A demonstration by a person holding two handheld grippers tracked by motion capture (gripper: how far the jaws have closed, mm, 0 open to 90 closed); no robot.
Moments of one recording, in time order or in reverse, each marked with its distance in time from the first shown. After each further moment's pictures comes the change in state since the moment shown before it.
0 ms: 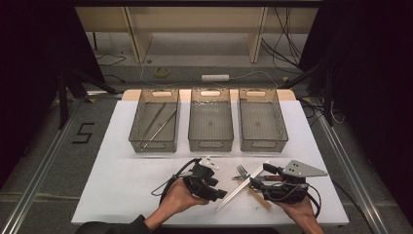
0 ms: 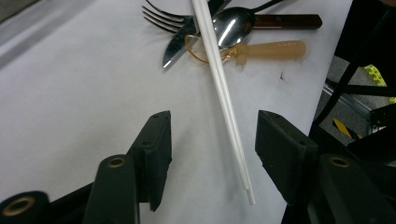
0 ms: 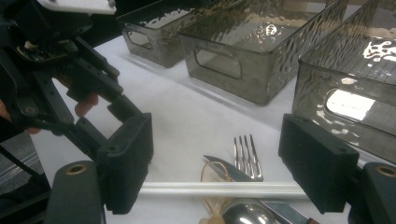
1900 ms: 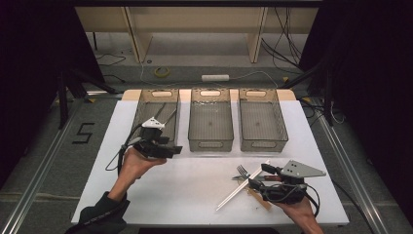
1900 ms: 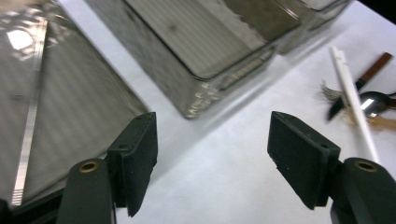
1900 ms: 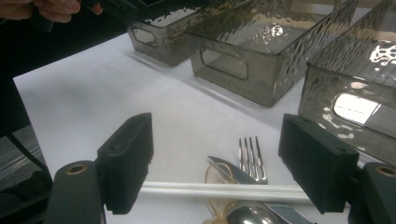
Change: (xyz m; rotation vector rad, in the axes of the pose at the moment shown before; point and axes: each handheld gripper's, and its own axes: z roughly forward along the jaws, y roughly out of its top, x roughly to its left) left arm 0.100 -0.007 -0.110 -0.185 0.290 -0.144; right arm 0.002 0.001 0.002 0.003 0.014 -0.024
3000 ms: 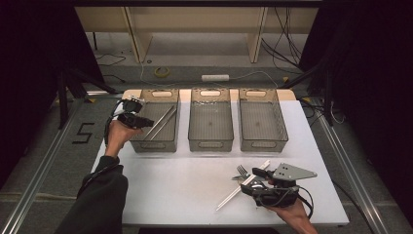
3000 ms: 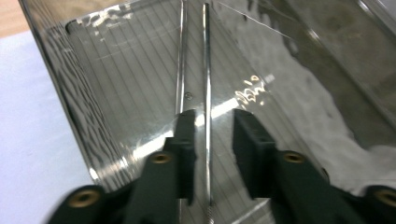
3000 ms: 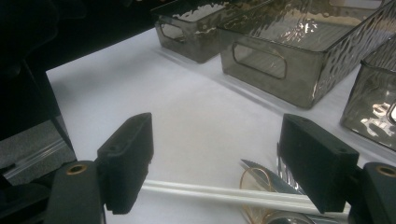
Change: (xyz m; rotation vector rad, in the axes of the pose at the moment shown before) left arm 0.134 0.028 0.013 0.082 0.196 -0.130; right arm 0.014 -0.001 0.011 0.014 0.090 -0.011
